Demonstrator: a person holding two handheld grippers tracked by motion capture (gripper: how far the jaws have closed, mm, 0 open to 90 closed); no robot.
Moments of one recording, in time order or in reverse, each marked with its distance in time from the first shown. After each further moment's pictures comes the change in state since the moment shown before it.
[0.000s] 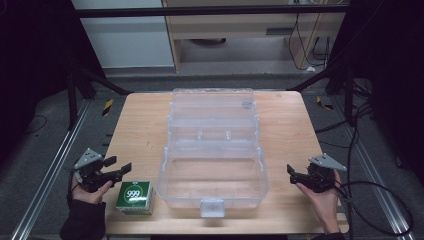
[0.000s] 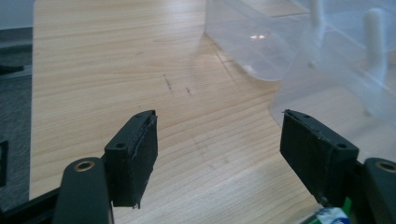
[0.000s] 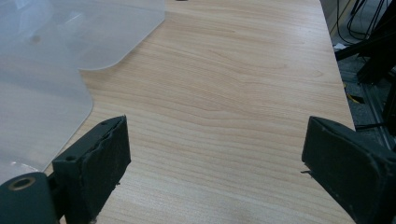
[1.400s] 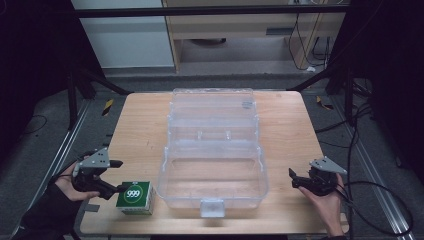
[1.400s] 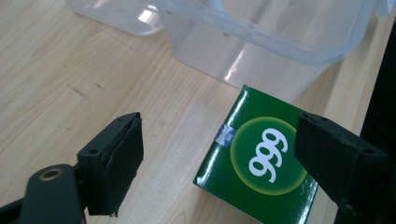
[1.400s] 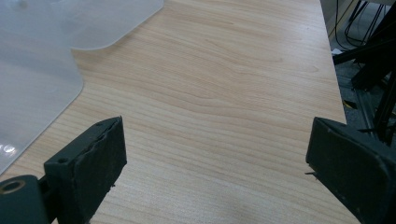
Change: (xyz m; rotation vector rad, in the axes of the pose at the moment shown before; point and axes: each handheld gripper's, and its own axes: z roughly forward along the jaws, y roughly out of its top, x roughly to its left) left arm -0.023 0.043 -0.022 0.348 -0.347 0.541; right arm -0.005 -0.011 -0.001 0.008 -0.005 -0.055
